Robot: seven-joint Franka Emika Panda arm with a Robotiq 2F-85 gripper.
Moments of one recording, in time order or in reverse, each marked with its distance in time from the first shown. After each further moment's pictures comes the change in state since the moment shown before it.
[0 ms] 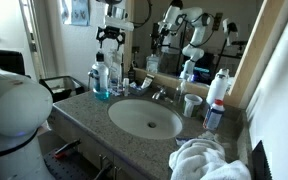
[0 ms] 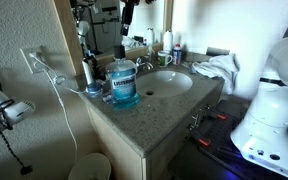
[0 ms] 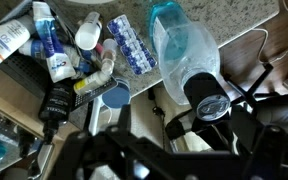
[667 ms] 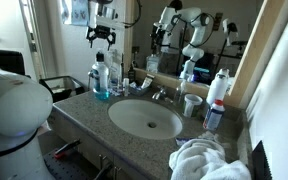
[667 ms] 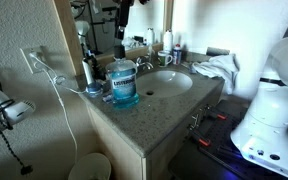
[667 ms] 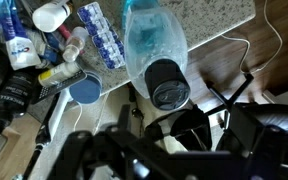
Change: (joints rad) arm 0.001 -0.001 0.088 -0.003 0.017 -0.027 0.000
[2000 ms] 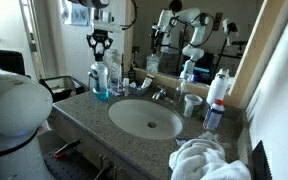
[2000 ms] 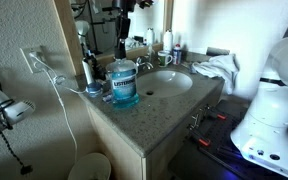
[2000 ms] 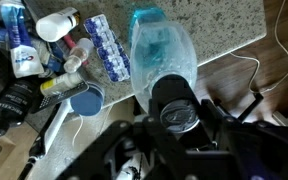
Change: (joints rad) arm 0.000 -0.001 0.040 -0.050 -0.090 0.046 0.027
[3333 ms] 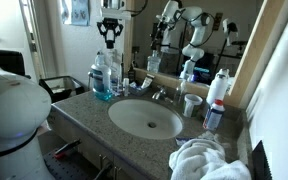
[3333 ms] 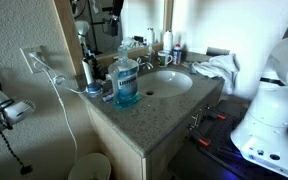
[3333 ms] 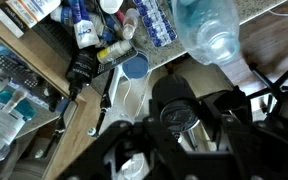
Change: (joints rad) arm -0.043 -0.009 -0.038 0.111 0.017 0.063 0.035
